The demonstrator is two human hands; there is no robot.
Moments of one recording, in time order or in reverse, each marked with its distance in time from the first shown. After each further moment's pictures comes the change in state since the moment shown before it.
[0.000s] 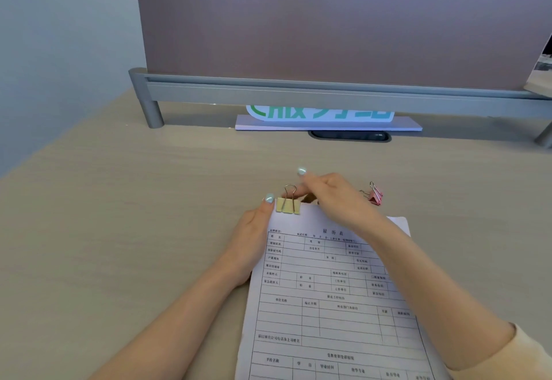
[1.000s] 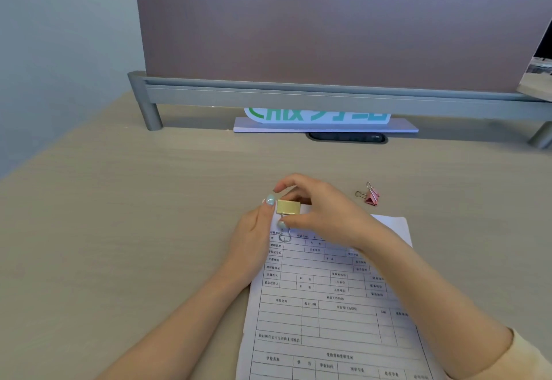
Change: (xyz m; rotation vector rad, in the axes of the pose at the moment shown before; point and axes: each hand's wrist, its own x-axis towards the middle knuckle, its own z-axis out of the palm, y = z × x) left_hand -0.002 -0.005 0.004 0.169 0.122 0.151; right_hand -0.010 -0.001 0.007 -0.165 -0.091 -0.168
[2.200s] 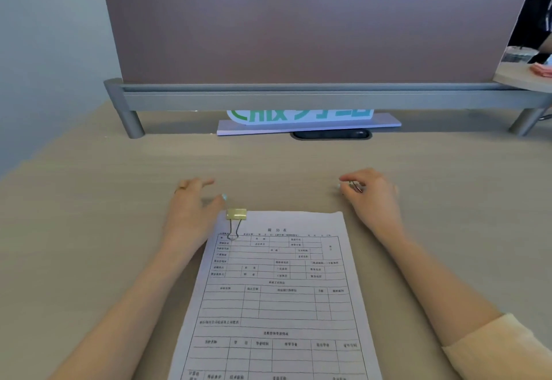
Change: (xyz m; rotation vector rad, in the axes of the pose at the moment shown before) left_hand 0.037 0.010 -0.050 0.548 0.209 -0.089; right_hand -0.001 0.111 -0.043 -0.320 0.682 0.256
